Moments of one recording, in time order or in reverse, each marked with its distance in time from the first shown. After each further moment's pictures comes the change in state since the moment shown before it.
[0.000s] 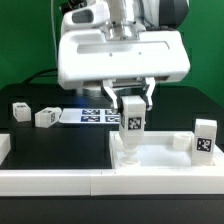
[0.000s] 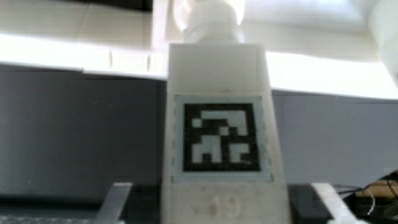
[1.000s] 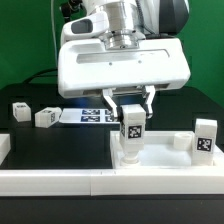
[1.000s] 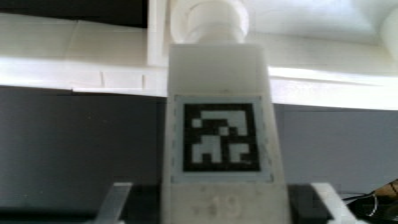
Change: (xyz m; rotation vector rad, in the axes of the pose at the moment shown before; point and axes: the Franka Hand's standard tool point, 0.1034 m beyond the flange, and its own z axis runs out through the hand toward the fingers) arm -0.004 -0.001 0.010 0.006 -0.002 0.011
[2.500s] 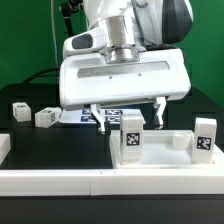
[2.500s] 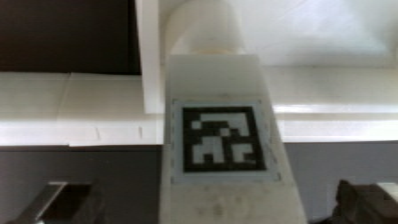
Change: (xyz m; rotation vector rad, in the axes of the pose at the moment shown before) arm -0.013 0.000 0.011 -0.012 -0.031 0.065
